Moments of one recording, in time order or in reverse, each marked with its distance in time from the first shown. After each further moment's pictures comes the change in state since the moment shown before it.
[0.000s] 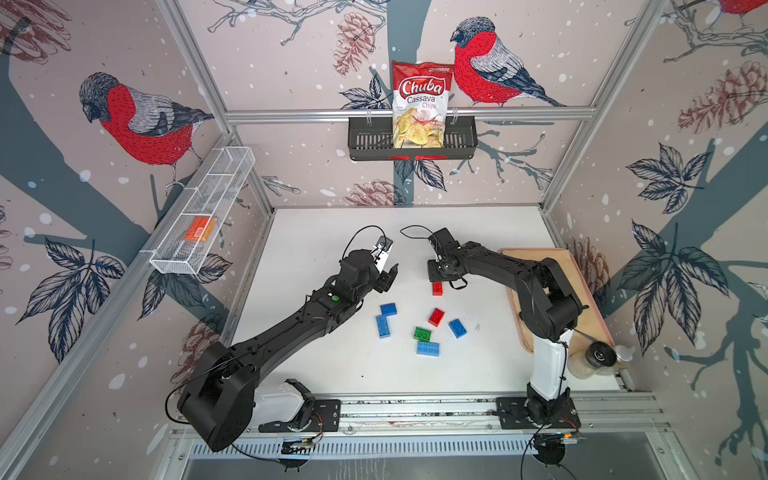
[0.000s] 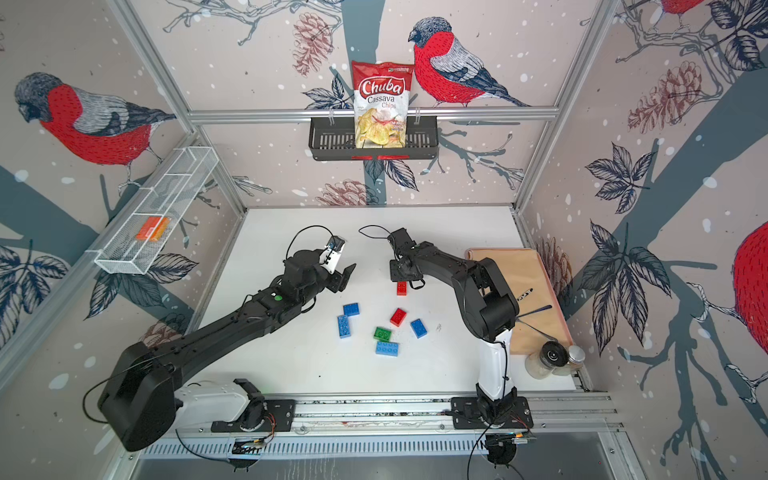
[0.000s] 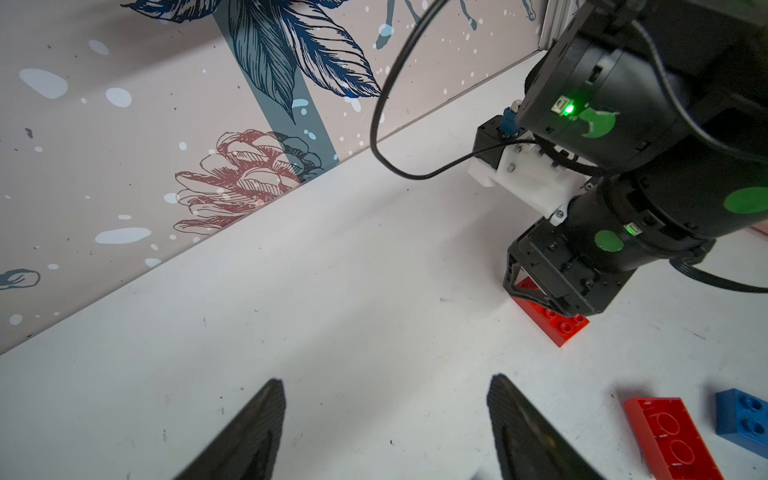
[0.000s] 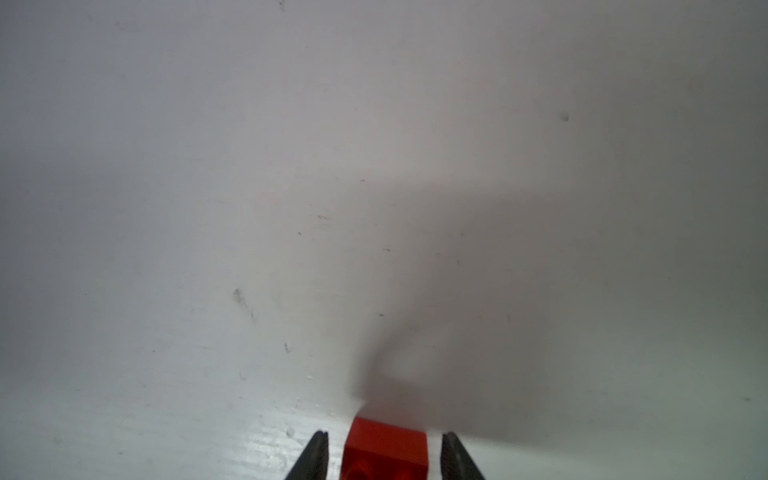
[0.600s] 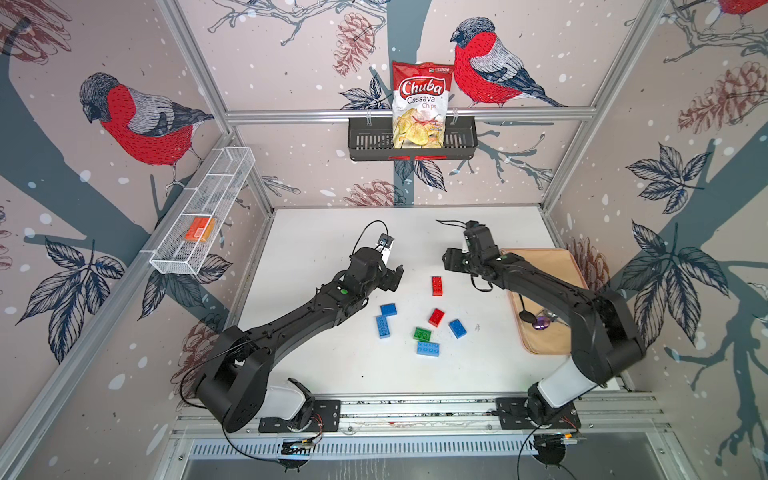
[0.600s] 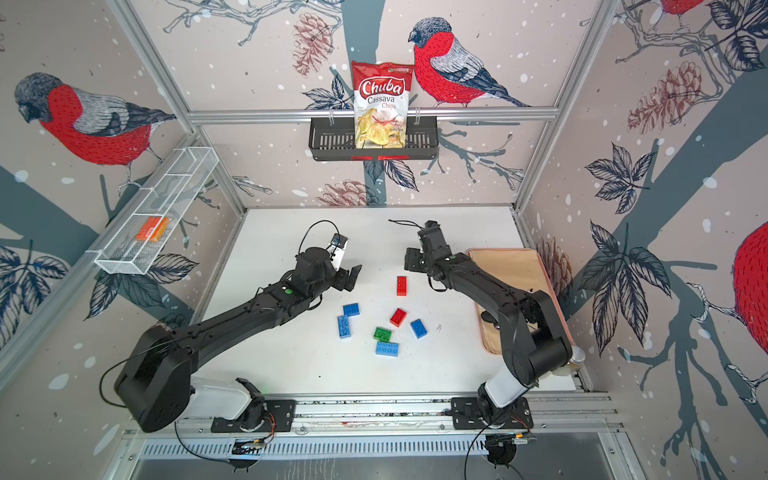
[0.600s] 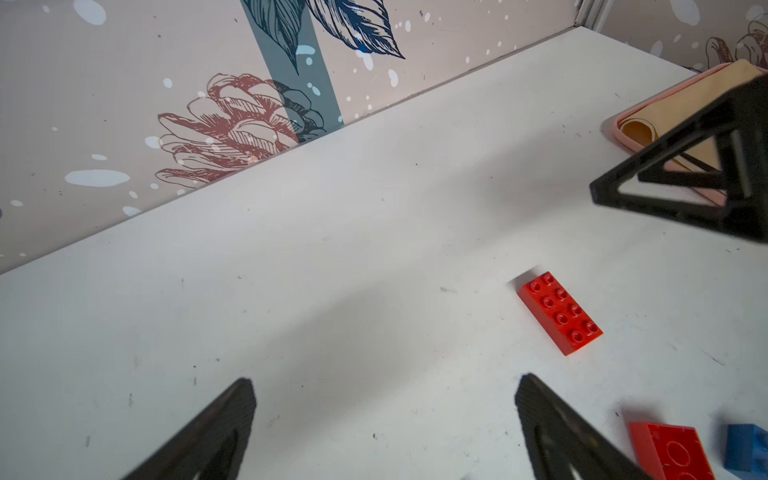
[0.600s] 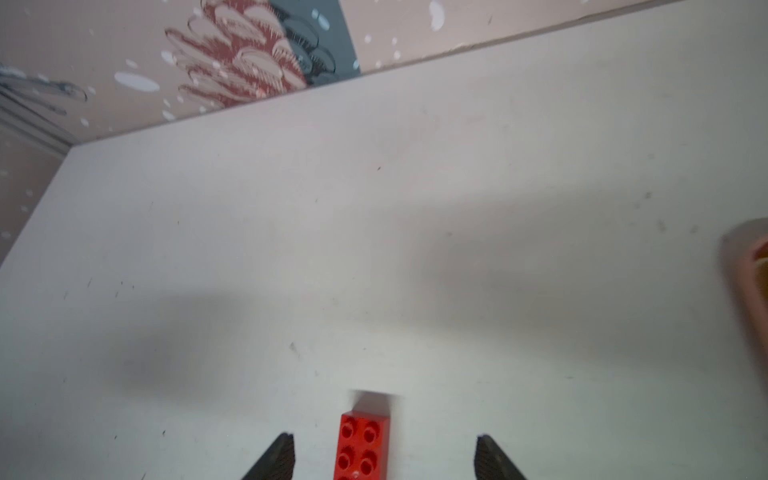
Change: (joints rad) left arm -0.039 0.128 0.076 -0.056 -0.034 -0.131; right arm -0.164 -0.440 -0.366 0.329 -0.068 0.066
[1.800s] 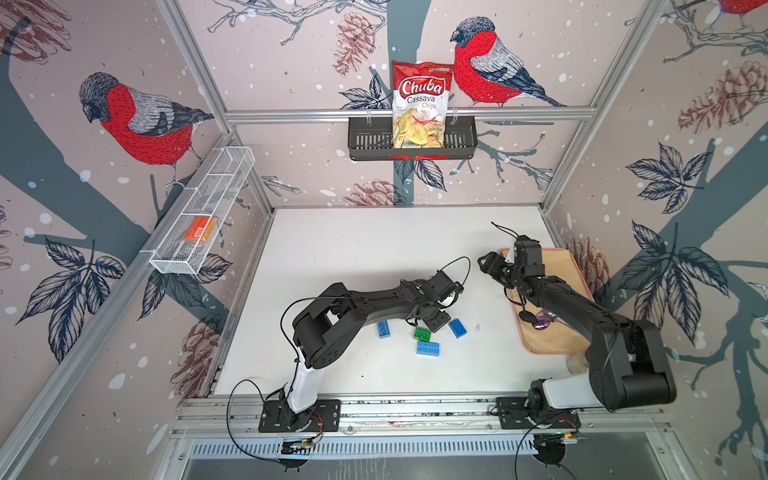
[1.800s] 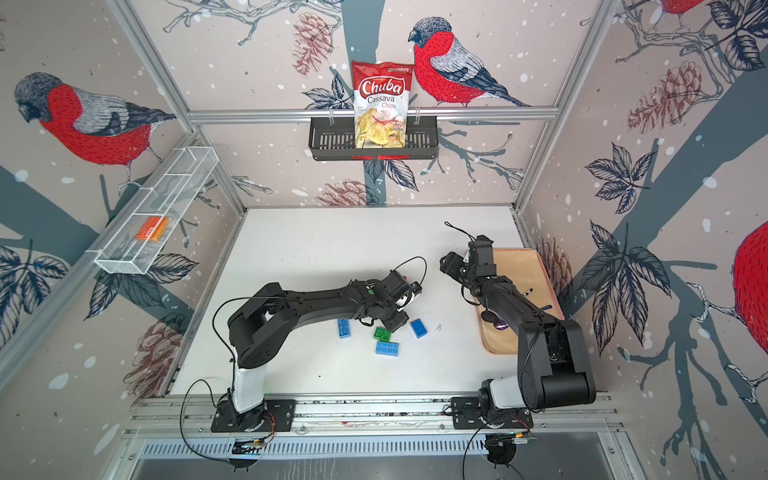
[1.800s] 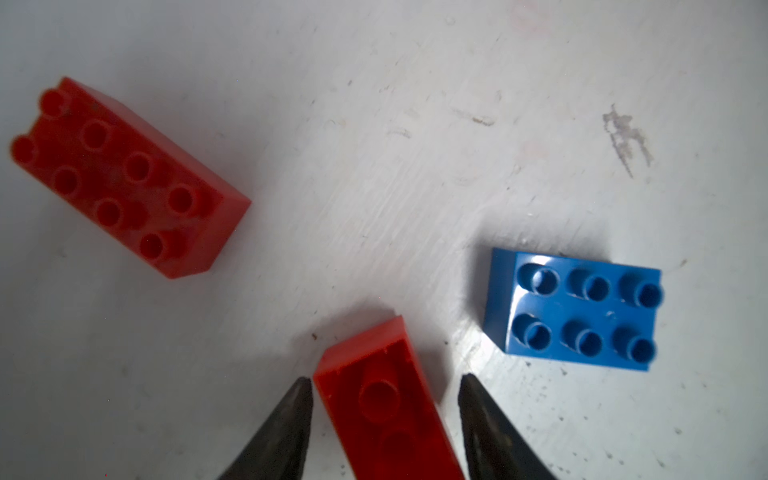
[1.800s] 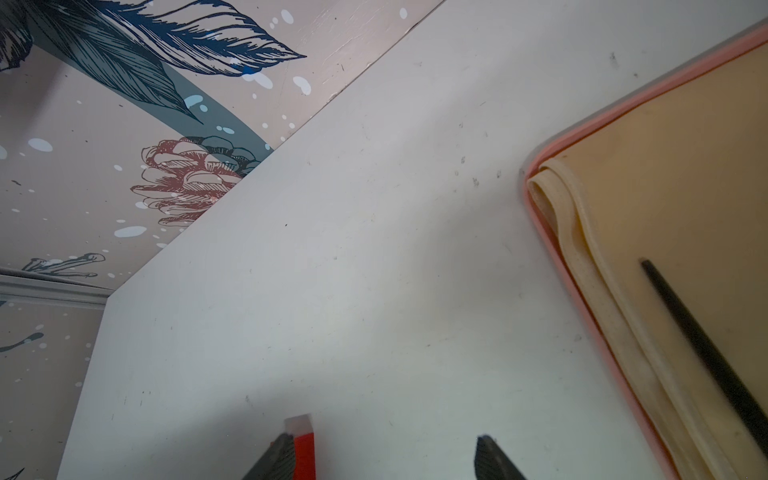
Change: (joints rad) left arm -0.313 0.578 0.432 -0.453 0.183 0.018; right arm -0.284 -0.134 -0.254 0.162 -0.199 0.146
